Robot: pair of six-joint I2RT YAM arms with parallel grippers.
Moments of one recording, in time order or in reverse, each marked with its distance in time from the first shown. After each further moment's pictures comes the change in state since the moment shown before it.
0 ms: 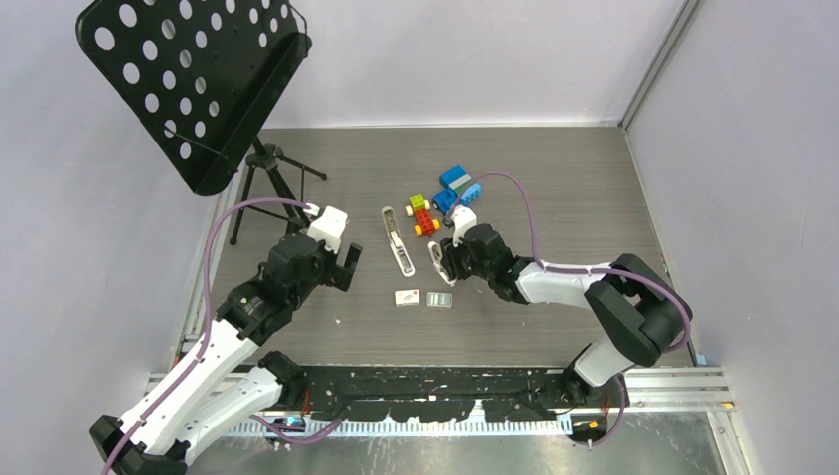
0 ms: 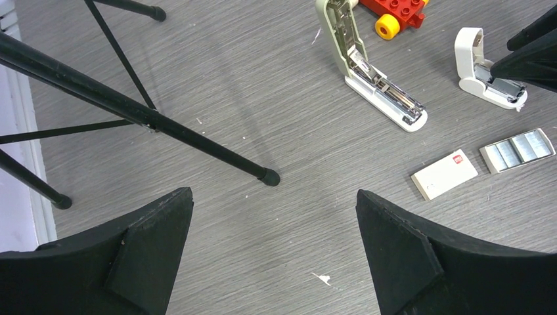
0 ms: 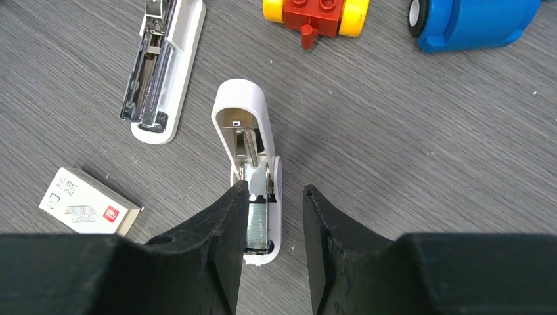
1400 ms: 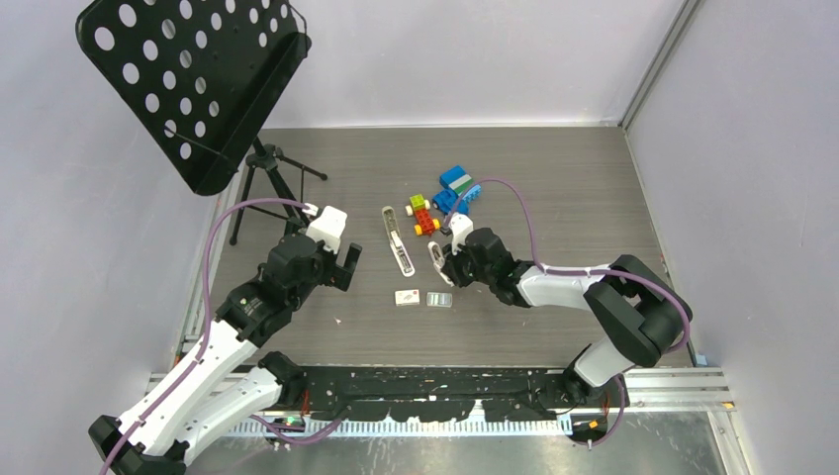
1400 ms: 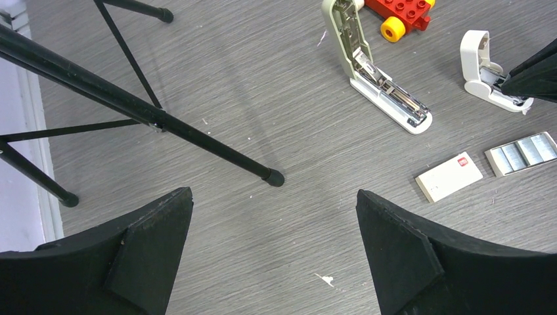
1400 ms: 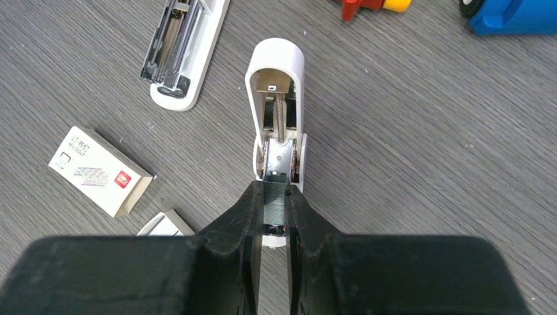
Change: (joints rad) left arm -0.010 -0.006 0.000 0.000 -0.026 0.000; right arm 0.005 -0.003 -0.033 0.004 -0.084 -0.042
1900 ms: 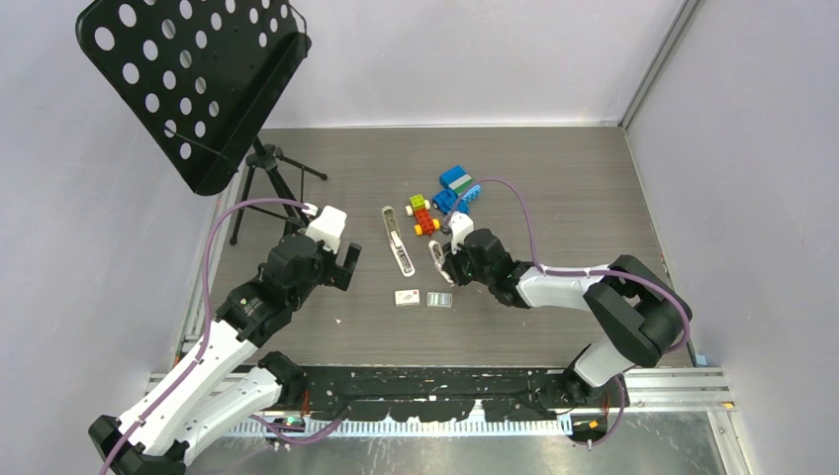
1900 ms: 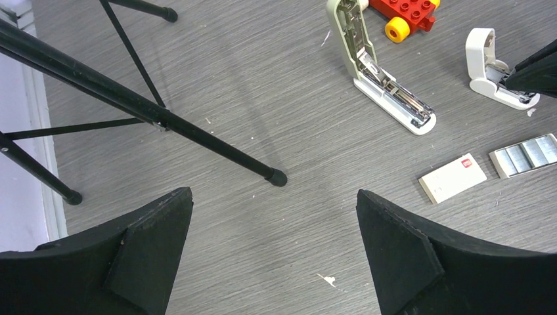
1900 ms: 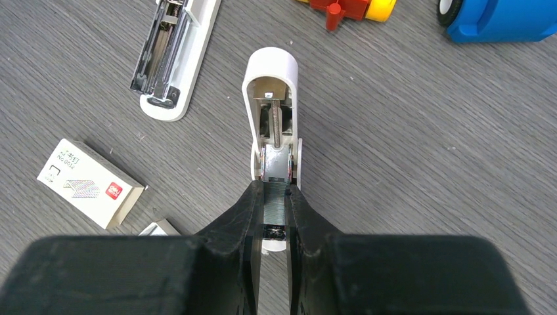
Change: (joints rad) left arm -0.002 0.000 0.000 0.000 -0.012 0.000; right arm 0.004 0.000 0.000 0.018 0.058 0.000
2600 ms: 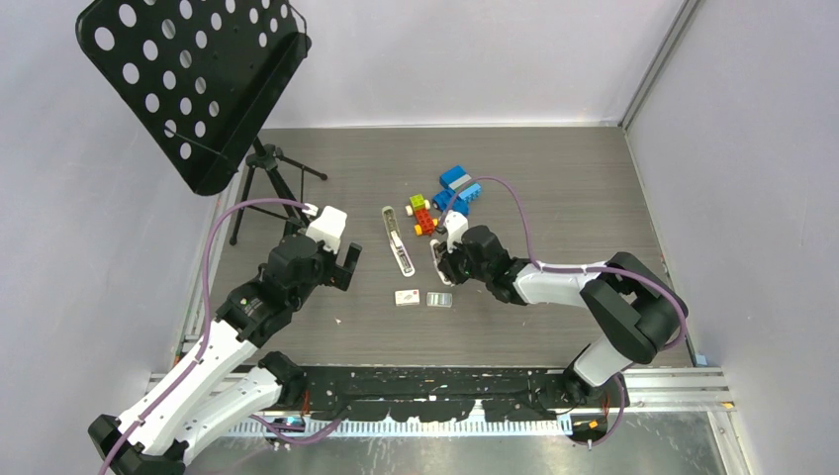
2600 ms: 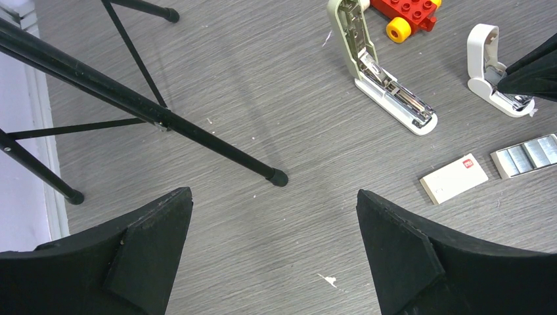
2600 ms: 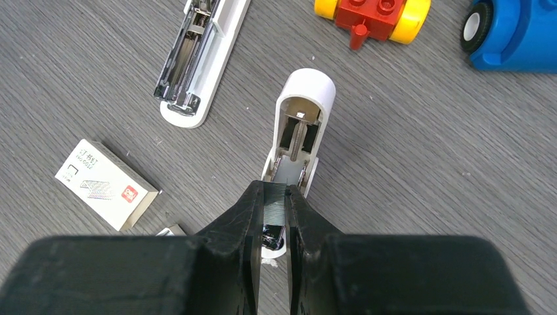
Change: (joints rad) left arm -0.007 0.000 0.000 0.000 -0.010 0.000; right arm 0.000 0.024 0.032 -0.003 -0.060 -0.040
